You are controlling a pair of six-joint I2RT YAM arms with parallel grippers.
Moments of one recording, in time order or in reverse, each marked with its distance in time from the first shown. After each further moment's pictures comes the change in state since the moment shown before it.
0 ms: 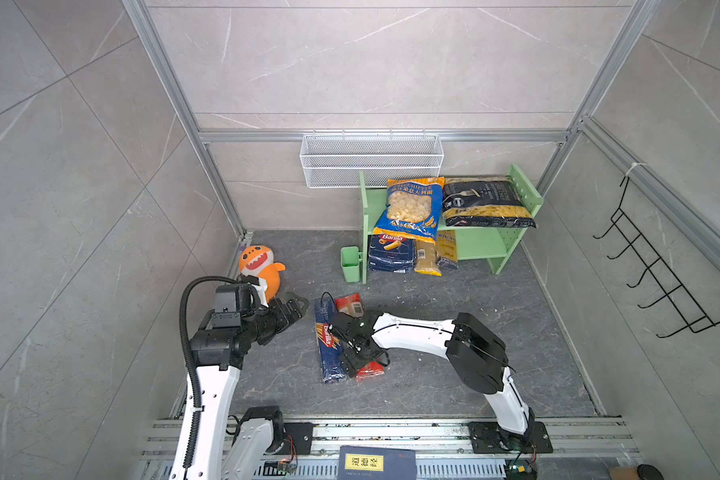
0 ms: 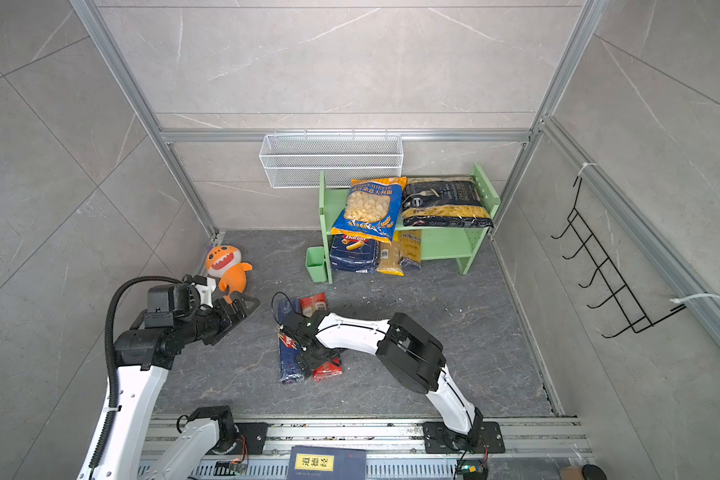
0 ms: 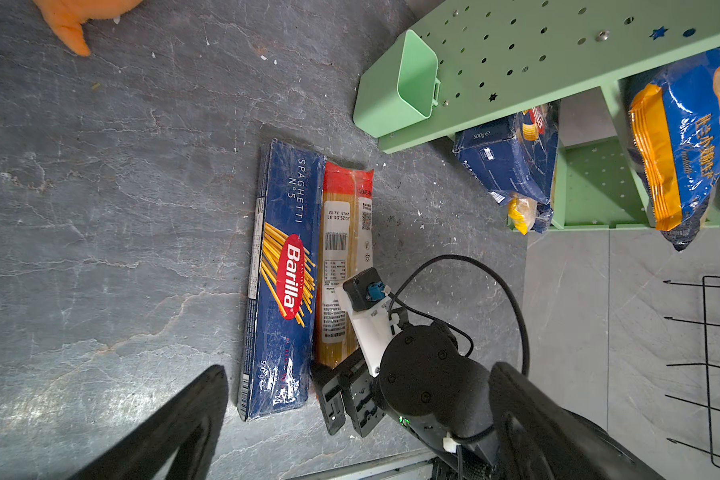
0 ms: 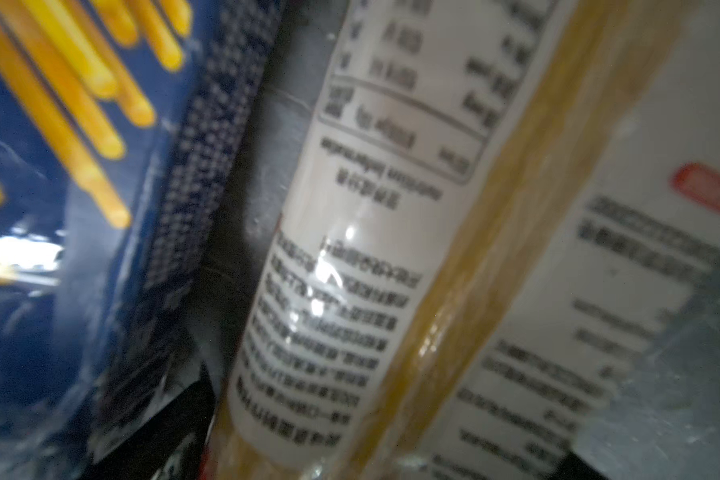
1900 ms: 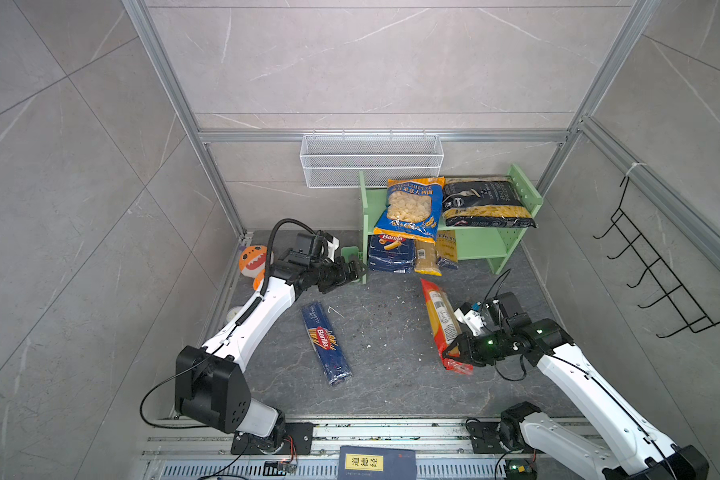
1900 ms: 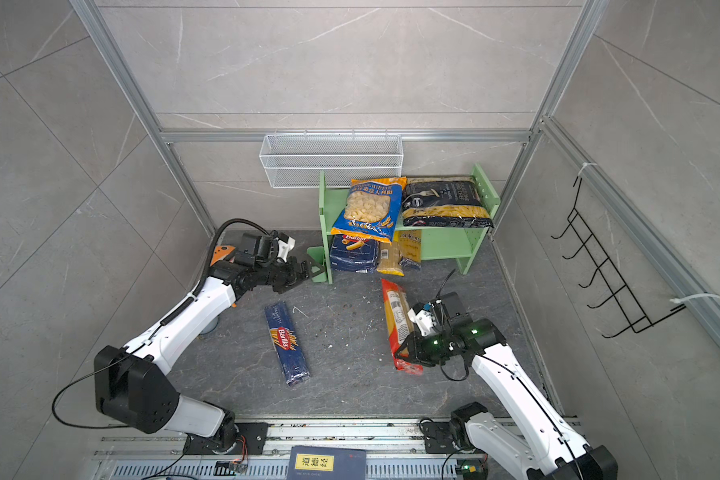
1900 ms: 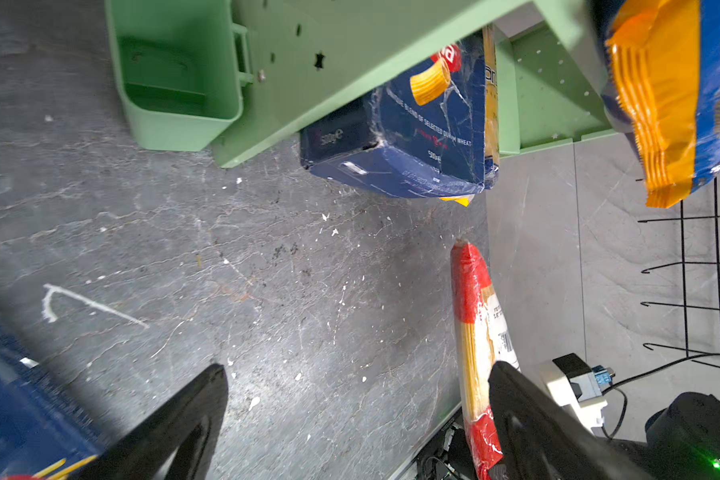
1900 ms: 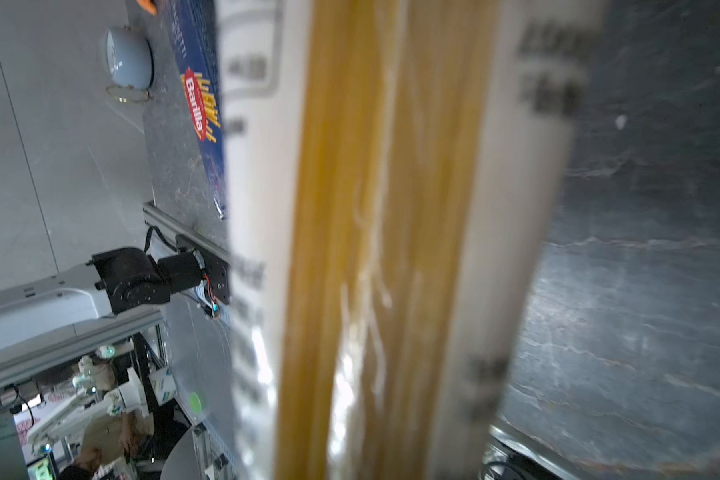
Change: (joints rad) left arm -0.415 0.660 0.282 0.426 0.049 -0.037; right arm -0.786 -1.197 -0.769 -0.127 -0.665 -0.024
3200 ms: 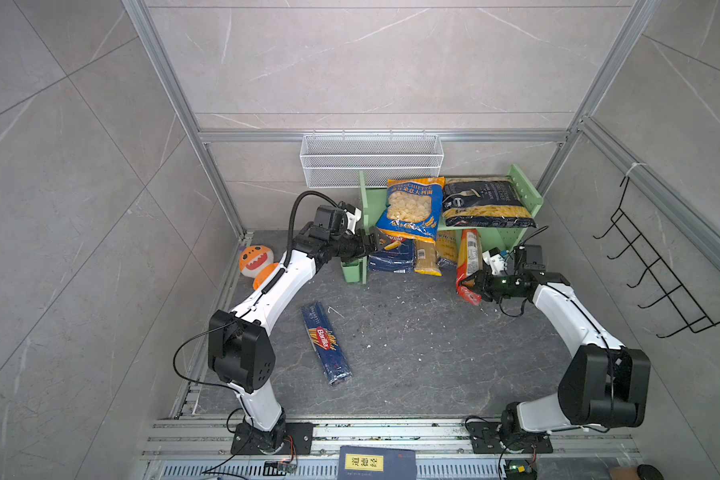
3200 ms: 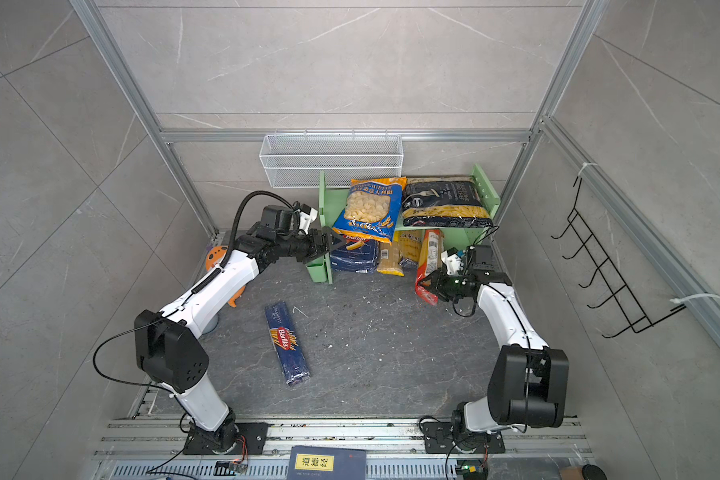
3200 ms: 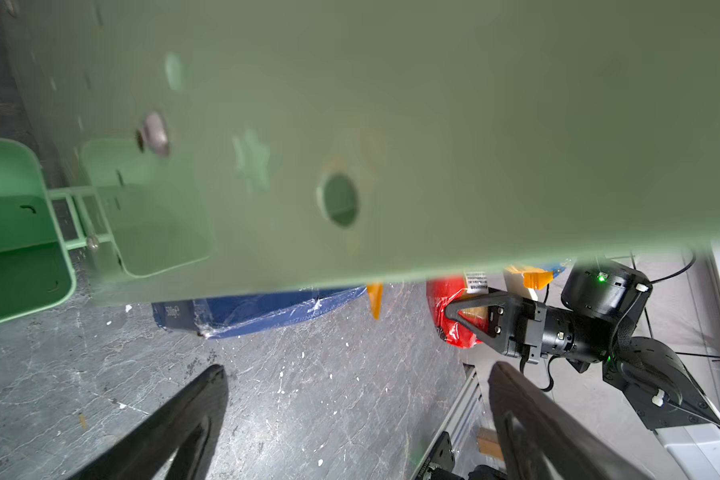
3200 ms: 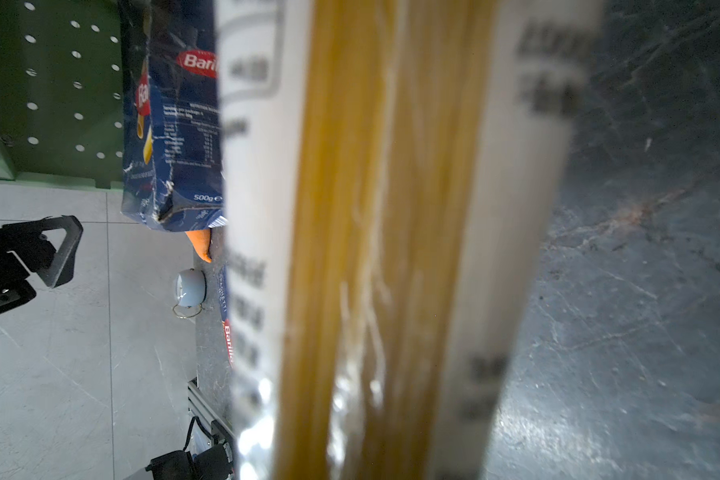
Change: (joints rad) left arm -0.024 0.243 0.340 0.061 0.066 0.006; right arm -0.415 0.524 0.288 0.404 -0.148 -0.056
